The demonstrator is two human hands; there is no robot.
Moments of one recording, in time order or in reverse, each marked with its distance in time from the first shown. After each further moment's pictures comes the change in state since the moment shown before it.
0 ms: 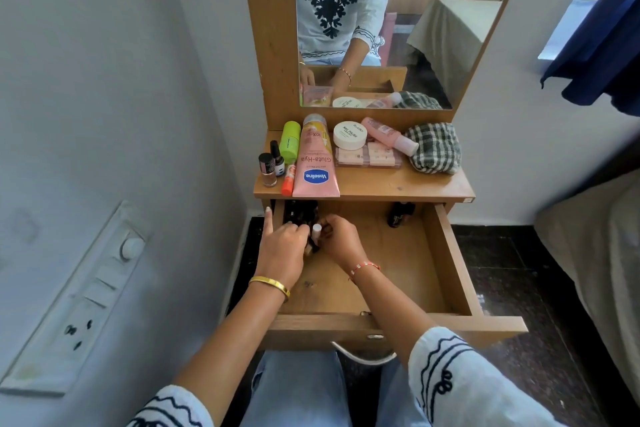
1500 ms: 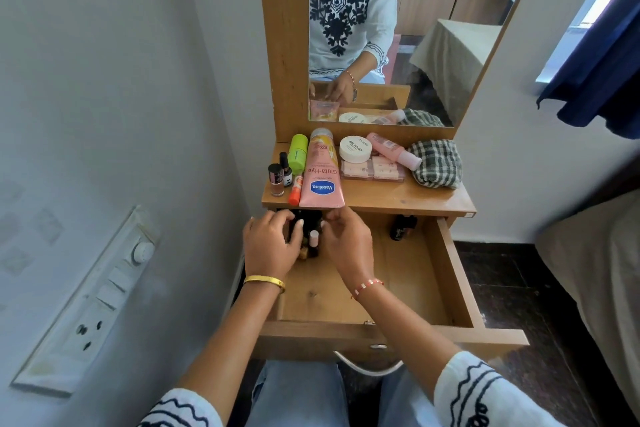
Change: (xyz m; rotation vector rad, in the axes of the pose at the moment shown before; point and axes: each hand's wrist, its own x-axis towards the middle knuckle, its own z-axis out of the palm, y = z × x) left_hand 0.005 -0.022 -0.006 -0.410 0.413 -0.180; right_hand -0.031 -0.032 -0.013 0.150 0.322 -0.122
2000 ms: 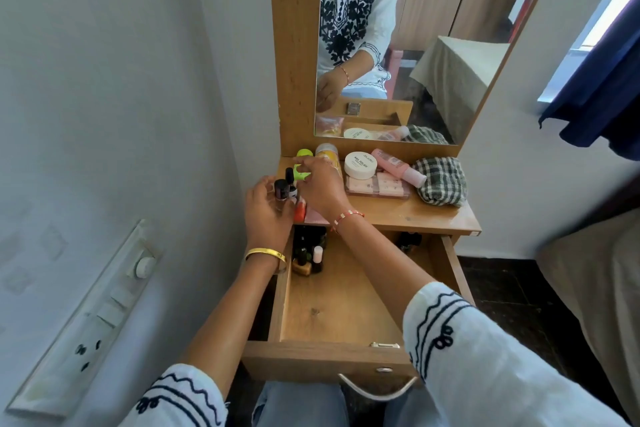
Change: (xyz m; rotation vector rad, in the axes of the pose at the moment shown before) left_hand 0.057 0.015 -0.019 -0.562 0.072 -0.294; right_hand 0.088 -0.087 0.017 -0.177 -0.252 -0.130
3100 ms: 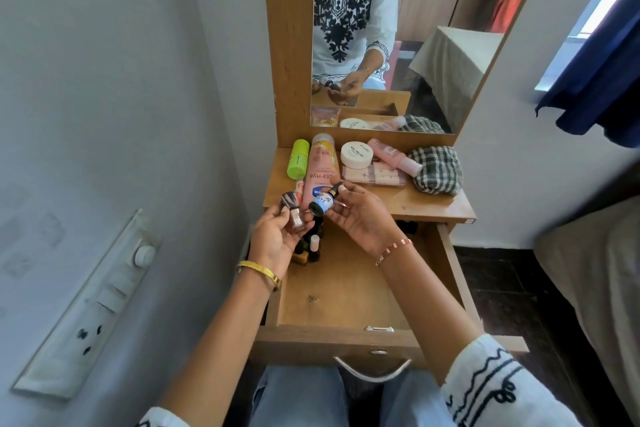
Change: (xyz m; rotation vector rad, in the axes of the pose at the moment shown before) left_hand -0.042 0.022 -0.008 -0.995 -0.201 -0.625; right_hand -0.059 0.054 -0.036 1.338 -0.121 0.426
